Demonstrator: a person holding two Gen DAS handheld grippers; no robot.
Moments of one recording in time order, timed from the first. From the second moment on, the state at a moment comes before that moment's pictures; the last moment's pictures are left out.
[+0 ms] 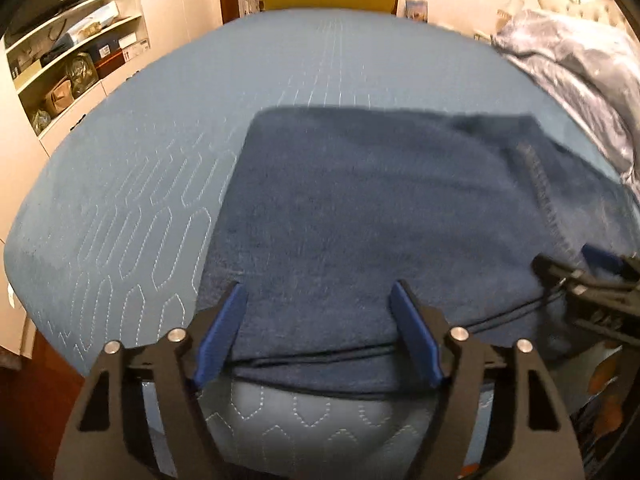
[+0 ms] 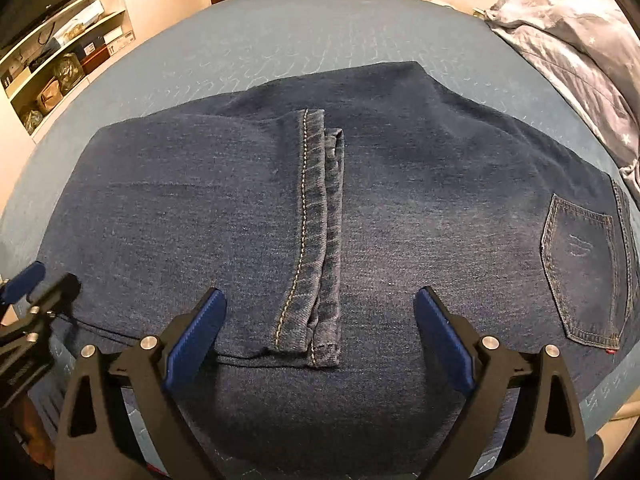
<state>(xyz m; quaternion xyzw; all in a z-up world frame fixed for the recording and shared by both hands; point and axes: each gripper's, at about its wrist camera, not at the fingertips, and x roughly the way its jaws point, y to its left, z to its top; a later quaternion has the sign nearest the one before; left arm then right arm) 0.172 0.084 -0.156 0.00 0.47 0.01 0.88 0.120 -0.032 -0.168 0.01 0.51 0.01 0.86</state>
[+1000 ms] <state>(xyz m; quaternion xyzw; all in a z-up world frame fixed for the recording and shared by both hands) 0.158 0.082 -0.149 0.01 0.47 0.01 0.88 0.093 -0.036 -0.162 -0.01 0.53 -0.01 0.85</state>
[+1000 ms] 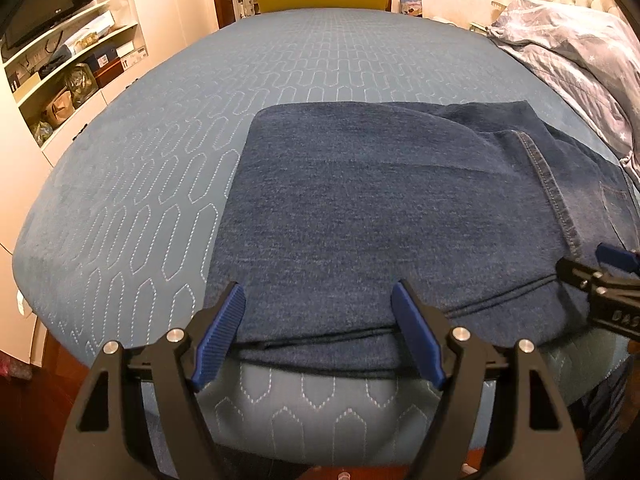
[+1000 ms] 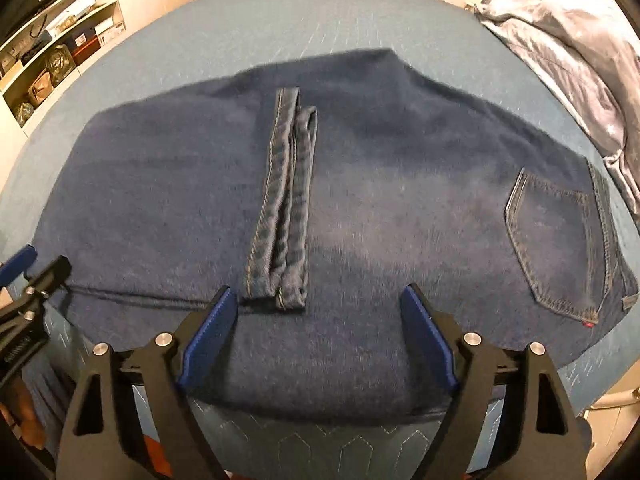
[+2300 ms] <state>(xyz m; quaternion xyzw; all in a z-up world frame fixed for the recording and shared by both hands) 0.120 0.147 -0.119 -0.11 0.46 0.04 0.88 0.166 -0.006 -0.099 -0.01 0.47 0.09 0.88</state>
